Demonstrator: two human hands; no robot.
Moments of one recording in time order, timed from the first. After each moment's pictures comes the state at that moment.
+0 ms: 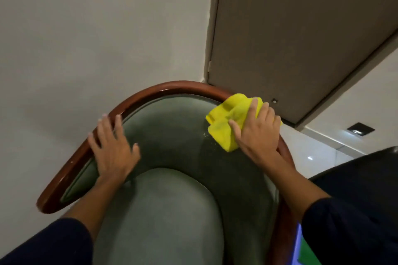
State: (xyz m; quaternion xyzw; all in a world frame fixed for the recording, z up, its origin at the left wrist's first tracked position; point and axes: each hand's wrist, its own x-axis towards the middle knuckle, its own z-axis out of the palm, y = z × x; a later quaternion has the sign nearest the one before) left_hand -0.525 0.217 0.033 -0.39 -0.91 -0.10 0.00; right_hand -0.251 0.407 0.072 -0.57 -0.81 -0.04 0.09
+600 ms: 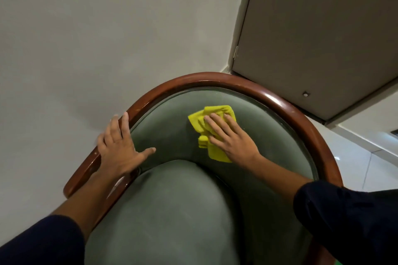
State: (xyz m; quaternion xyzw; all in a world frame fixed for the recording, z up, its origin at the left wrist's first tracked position) left_hand -0.583 0.188 0.001 -0.40 -0.91 -0.05 -0.02; right_hand -0.331 0.398 -0.012 -0.11 -0.96 -0.24 -0.02
